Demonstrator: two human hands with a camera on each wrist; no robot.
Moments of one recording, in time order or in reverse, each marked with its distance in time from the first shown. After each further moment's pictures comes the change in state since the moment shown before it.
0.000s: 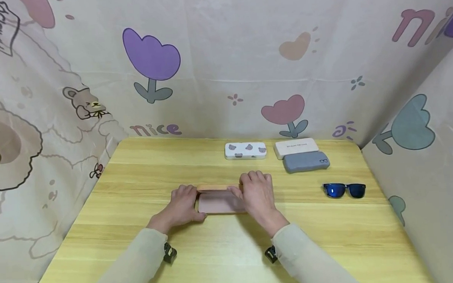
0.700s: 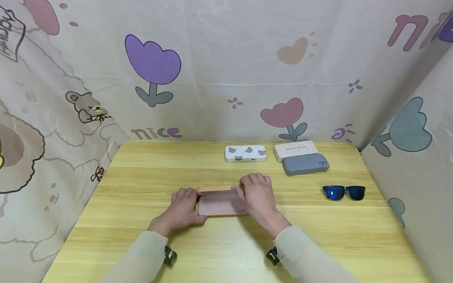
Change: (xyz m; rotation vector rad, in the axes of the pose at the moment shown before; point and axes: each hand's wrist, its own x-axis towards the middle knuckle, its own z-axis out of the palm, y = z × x) left_hand -0.001 0.001 0.002 0.000 0.019 -0.002; right_hand -0.001 0.005 -0.002 0.087 -0.036 0.003
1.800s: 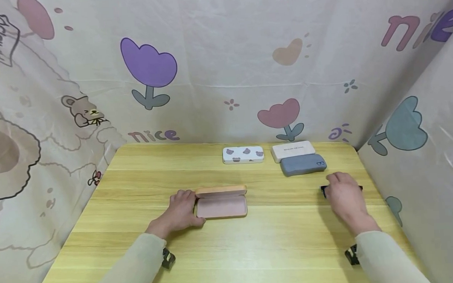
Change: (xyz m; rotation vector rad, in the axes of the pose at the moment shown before) left_hand 0.002 -0.002 0.001 0.013 -0.012 0.011; right_hand -0.073 0.199 -0.104 -0.263 0.010 0.056
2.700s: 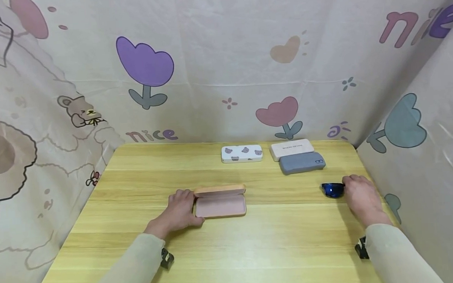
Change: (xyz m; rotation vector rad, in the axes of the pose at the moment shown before) left_hand 0.002 0.000 0.001 0.014 -0.001 0.001; right_hand -0.016 0.062 0.001 -0.094 -0.226 0.080
